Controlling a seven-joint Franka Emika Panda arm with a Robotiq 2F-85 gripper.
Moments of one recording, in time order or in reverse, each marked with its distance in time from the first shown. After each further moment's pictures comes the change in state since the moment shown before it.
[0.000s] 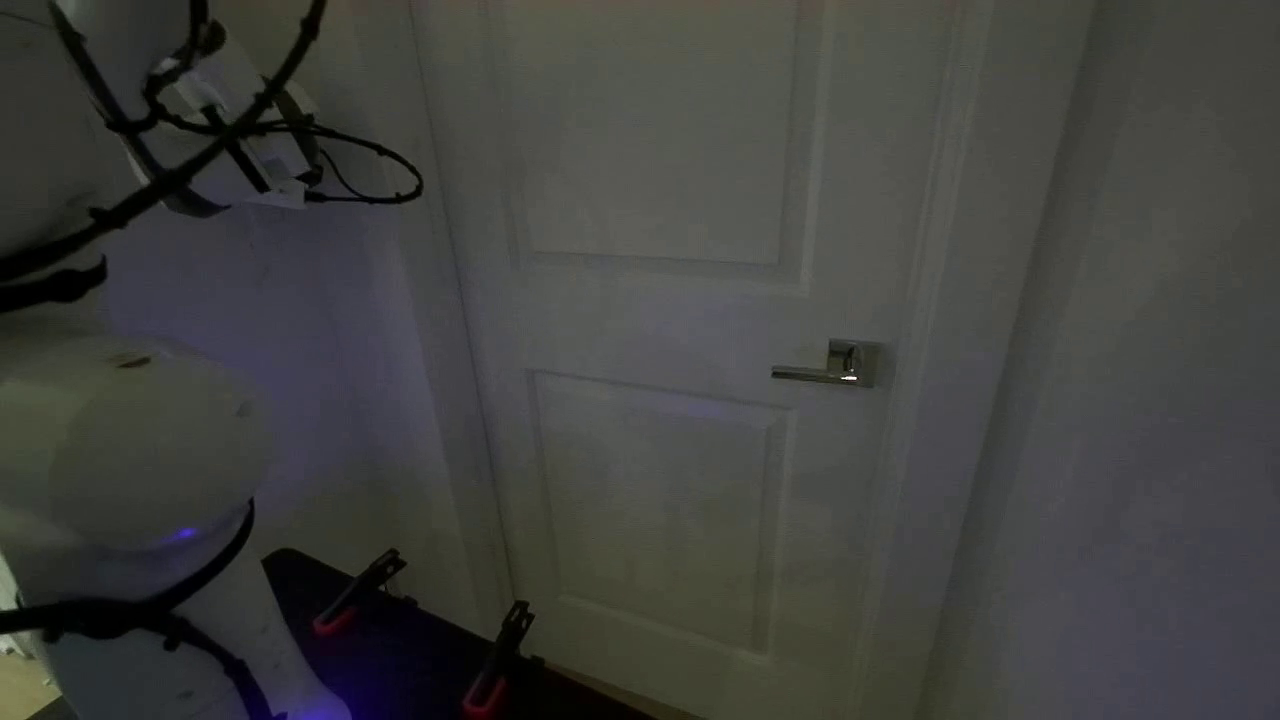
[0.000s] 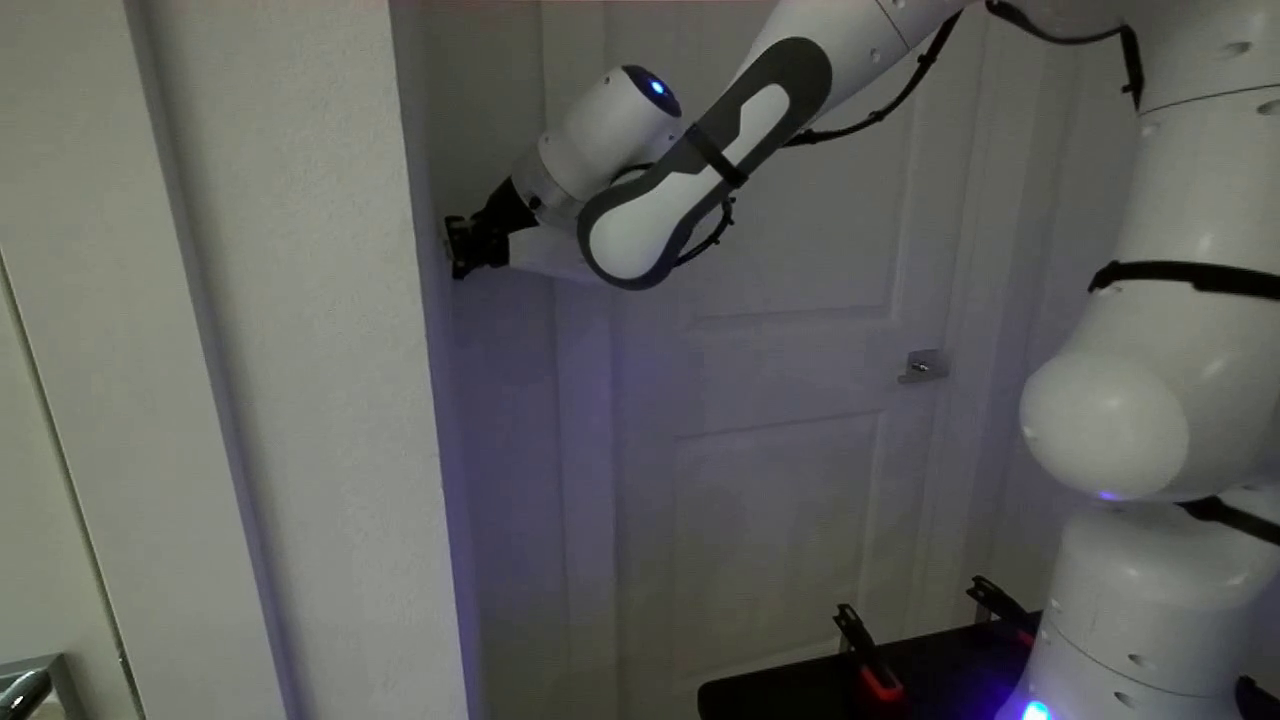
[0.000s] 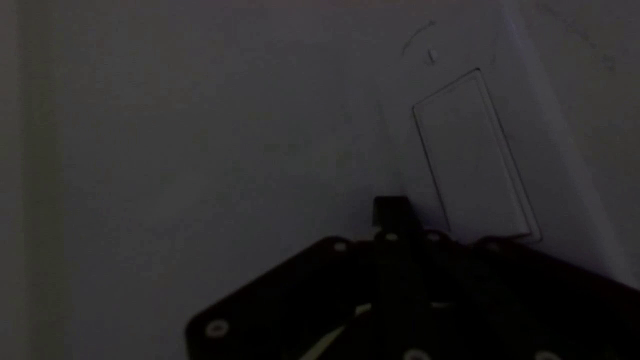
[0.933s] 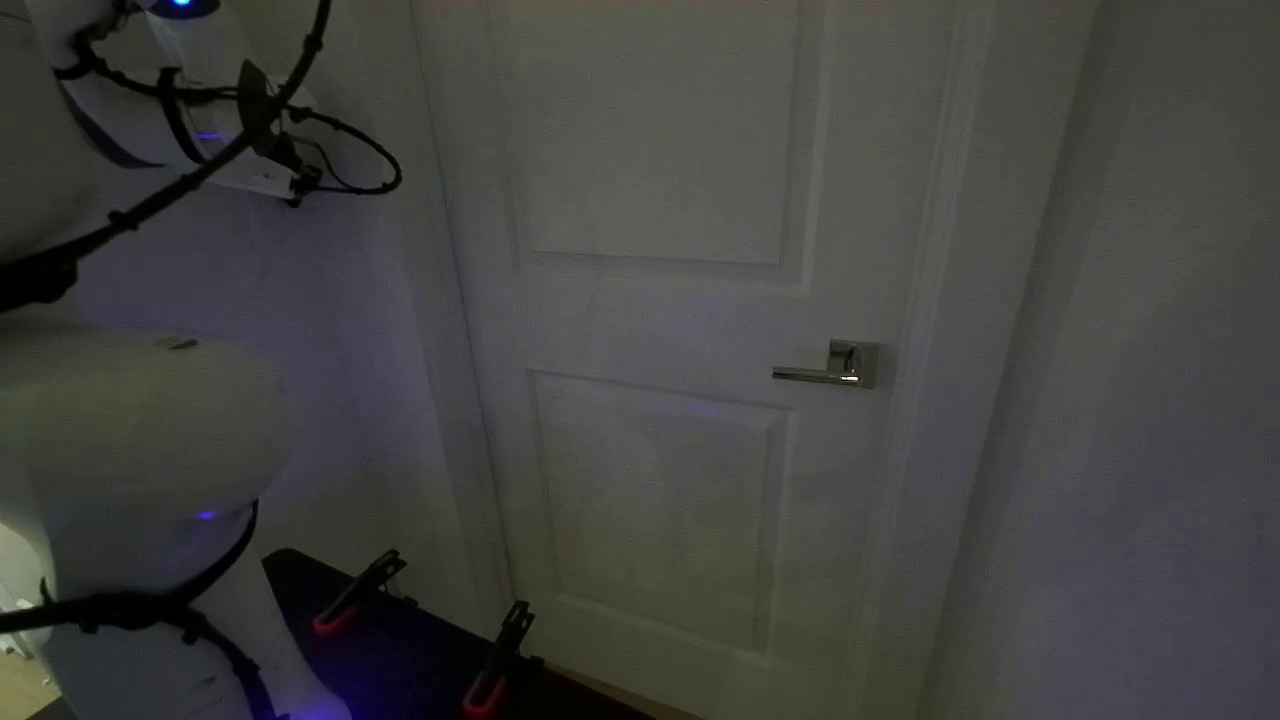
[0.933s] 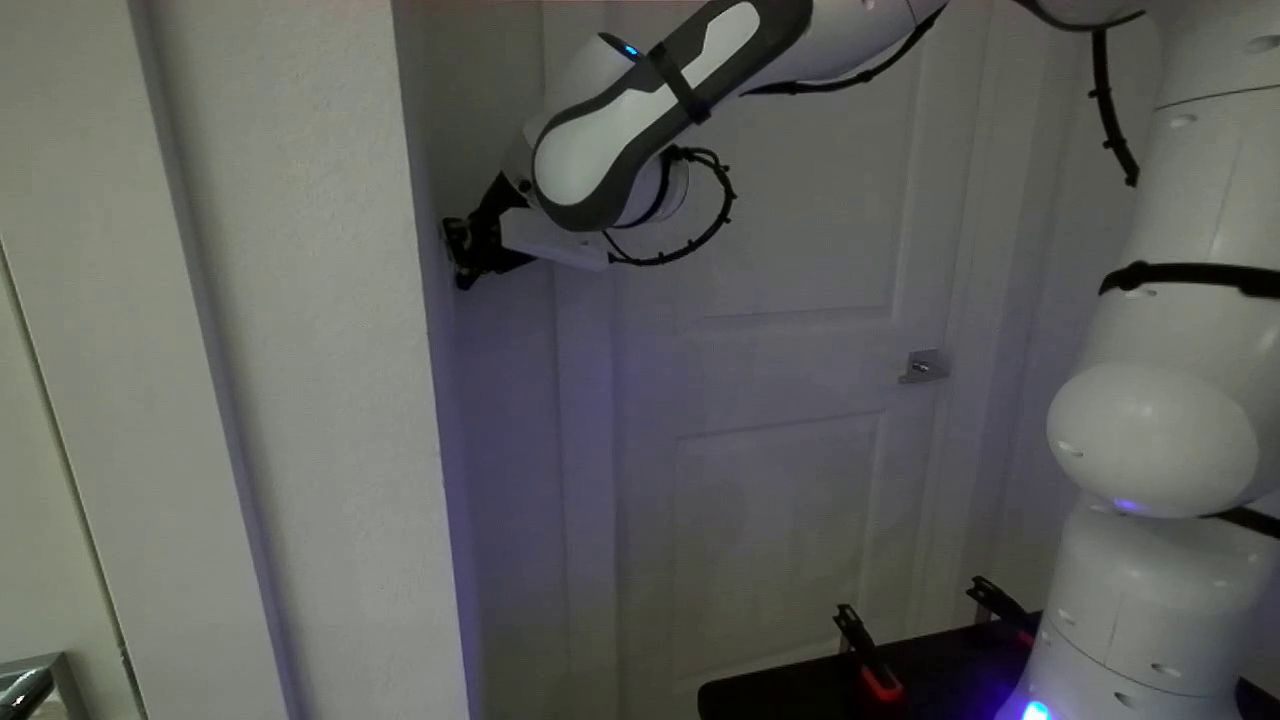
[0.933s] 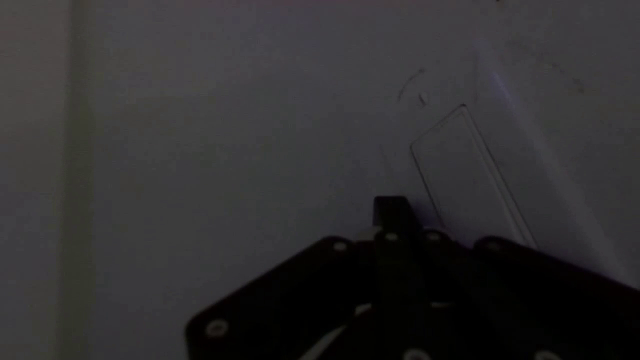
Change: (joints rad) arm 0.213 -0.046 -0.144 0.039 0.437 -0.270 -0.287
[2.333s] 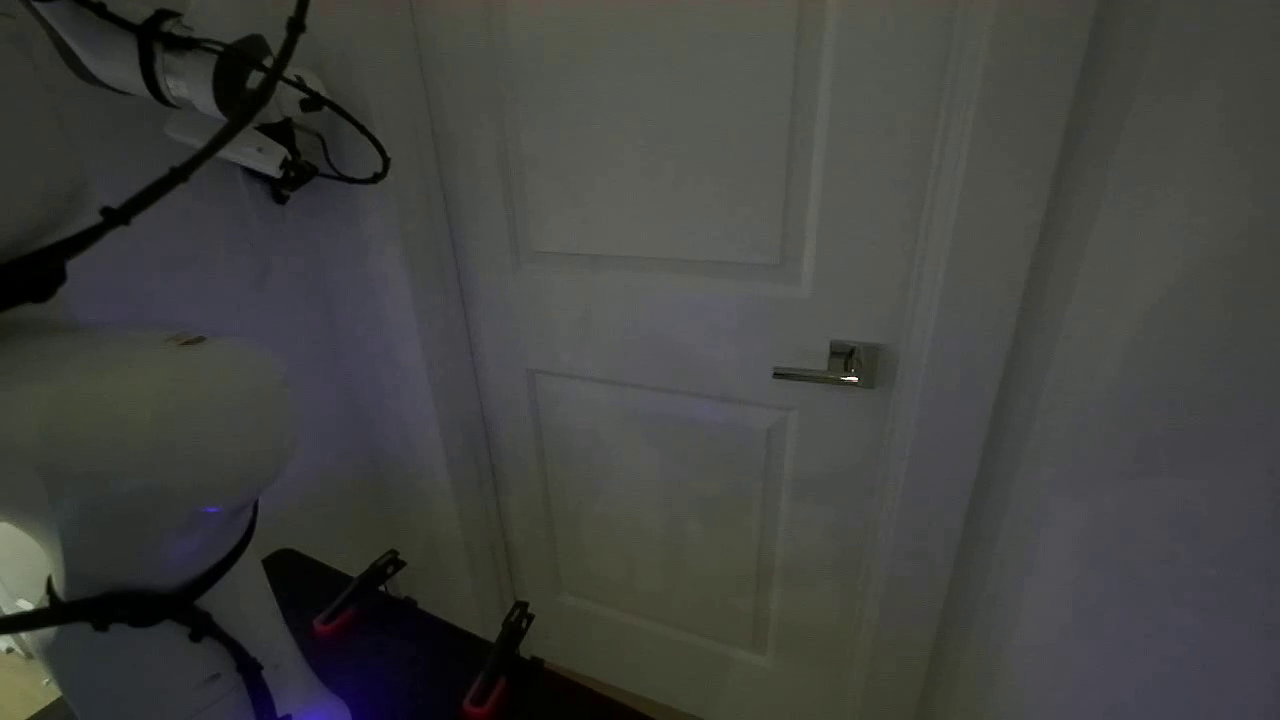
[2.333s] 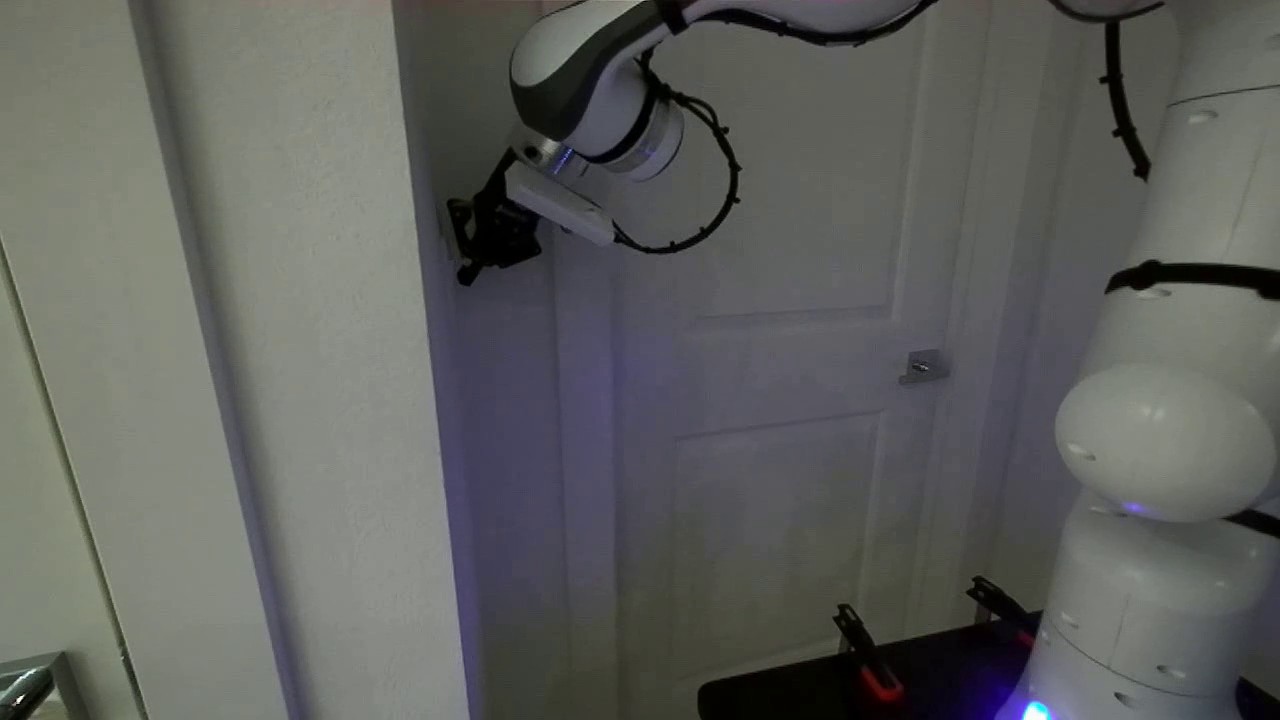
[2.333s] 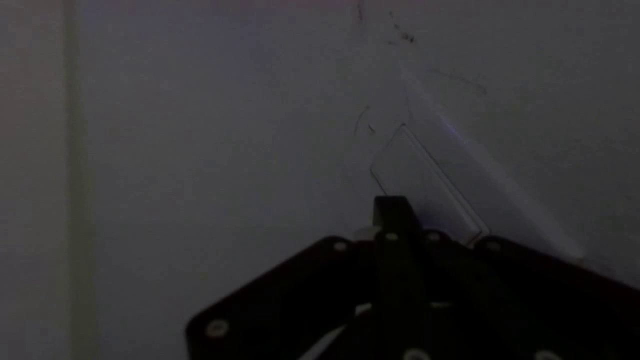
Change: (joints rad) arm 0.052 -0.032 -0.057 0.097 0.415 -0.304 -0.238
